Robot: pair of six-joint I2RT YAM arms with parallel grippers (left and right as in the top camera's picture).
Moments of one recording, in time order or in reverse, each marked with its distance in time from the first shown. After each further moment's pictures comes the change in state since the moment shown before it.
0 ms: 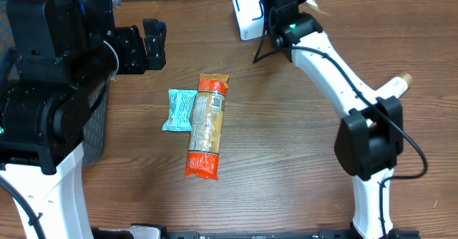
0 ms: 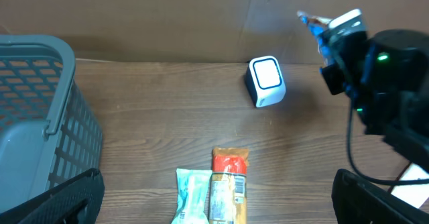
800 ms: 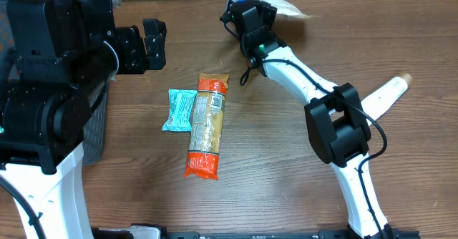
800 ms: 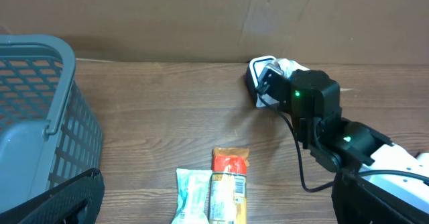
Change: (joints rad) left arm 0.000 0.000 0.000 0.000 0.000 0.000; right arm 0.077 0.212 -0.006 0.131 0.076 -0.528
